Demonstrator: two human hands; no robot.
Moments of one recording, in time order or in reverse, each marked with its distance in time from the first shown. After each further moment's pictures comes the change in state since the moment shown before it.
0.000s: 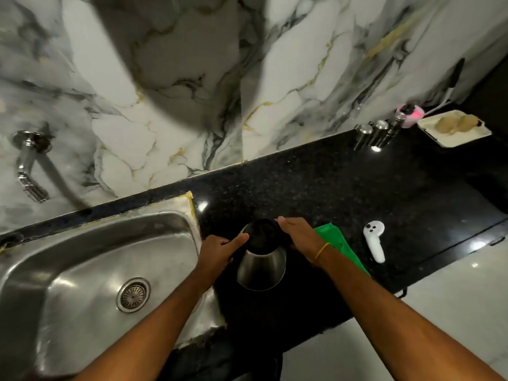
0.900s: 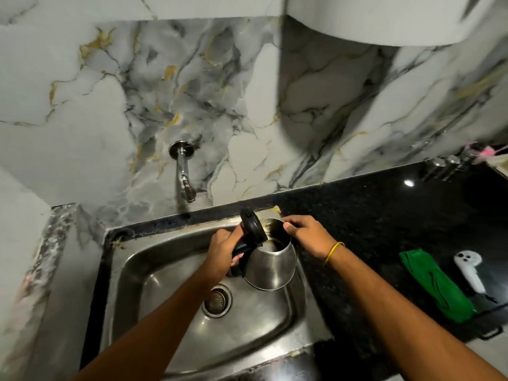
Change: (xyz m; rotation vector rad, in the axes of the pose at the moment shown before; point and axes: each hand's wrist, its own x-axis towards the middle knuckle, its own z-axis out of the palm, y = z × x) left_hand -0.009 -0.066 -0.285 -0.431 -0.009 0.114; right_hand -0.020 -0.152 0.258 -0.349 -0.033 -0.226
